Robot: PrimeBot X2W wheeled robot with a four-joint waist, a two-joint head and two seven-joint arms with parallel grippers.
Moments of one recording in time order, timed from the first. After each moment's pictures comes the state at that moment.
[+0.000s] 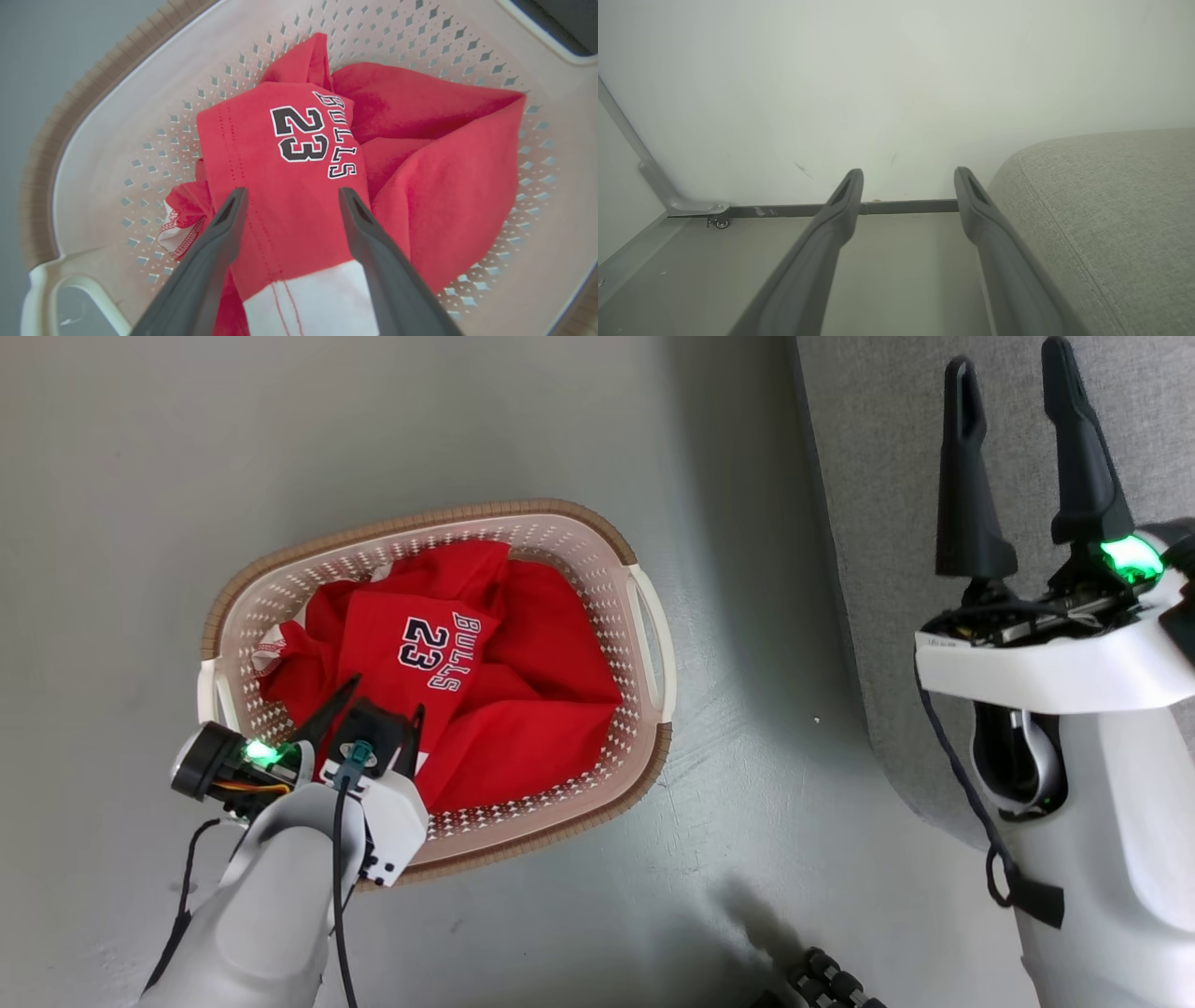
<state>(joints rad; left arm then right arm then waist) -0.63 0.15 -0.39 0.94 0.10 0.03 -0.20 -0.52 -0.05 0.05 0.11 0.25 0.12 -0.25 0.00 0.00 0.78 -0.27</state>
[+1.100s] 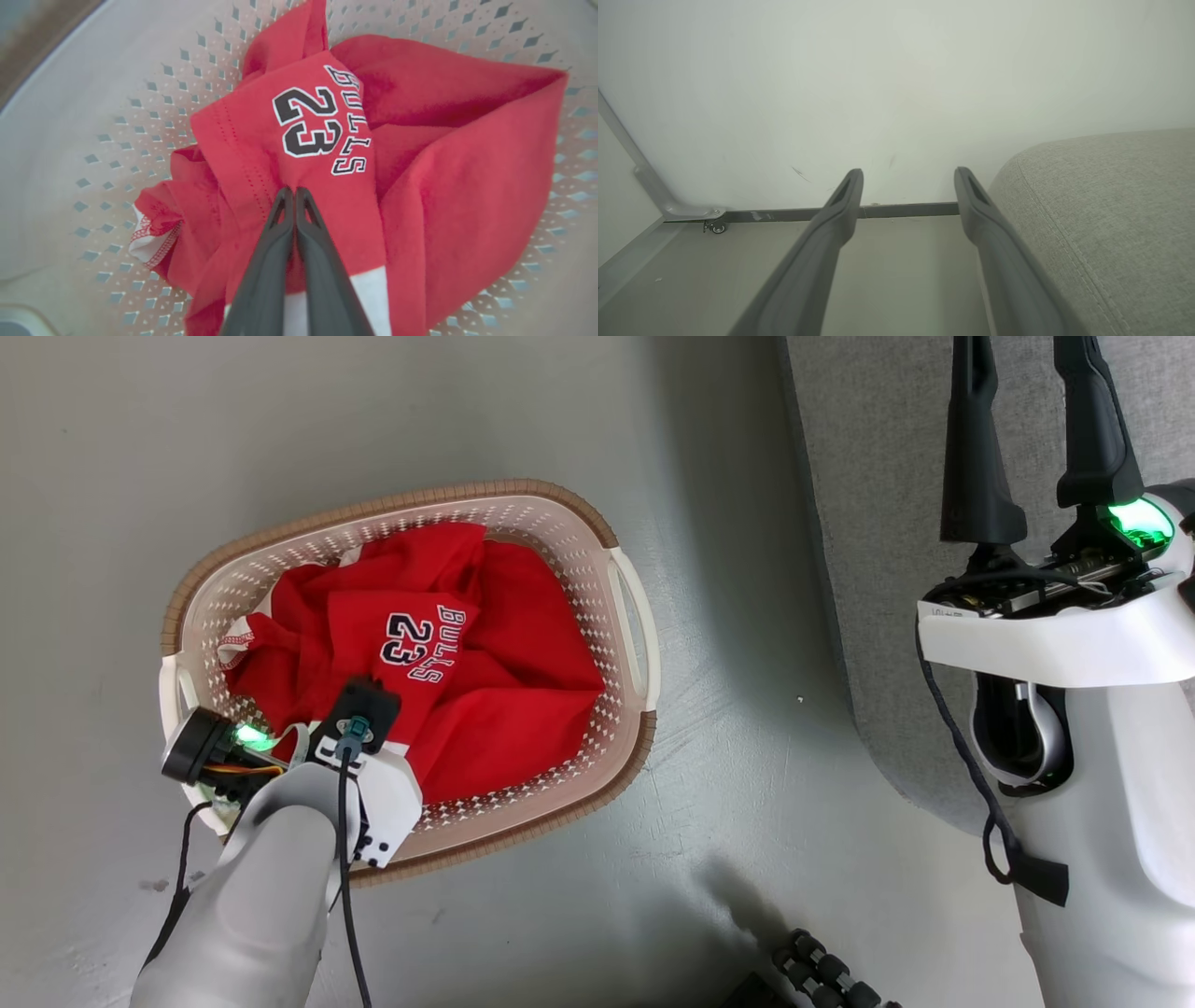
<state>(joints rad) -0.71 0.14 -0.39 1.06 0.11 0.06 -0.18 -0.58 -0.05 0.06 0.10 0.28 0.12 -0.25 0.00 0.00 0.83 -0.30</state>
